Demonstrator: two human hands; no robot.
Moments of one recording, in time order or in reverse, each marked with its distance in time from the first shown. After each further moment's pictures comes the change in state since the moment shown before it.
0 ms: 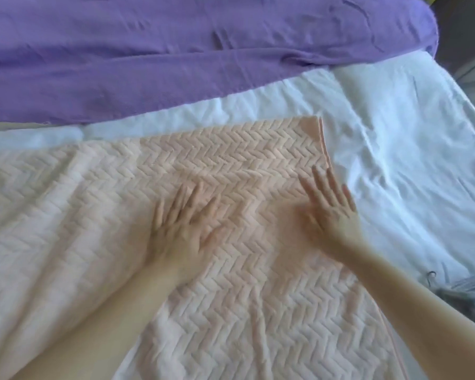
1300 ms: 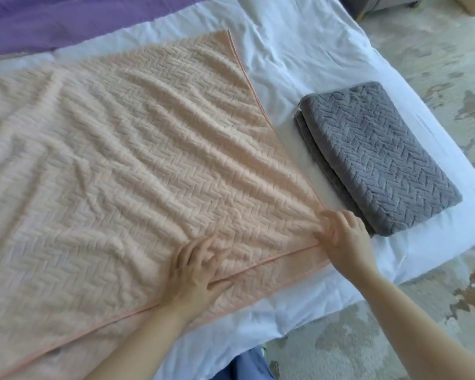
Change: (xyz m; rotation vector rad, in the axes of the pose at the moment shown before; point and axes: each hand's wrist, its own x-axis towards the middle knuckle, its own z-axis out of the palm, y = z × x) left_hand -0.380 0.181 0.018 -0.141 -0.115 0.272; right_hand -0.460 0.035 -0.002 0.243 0.094 0.395
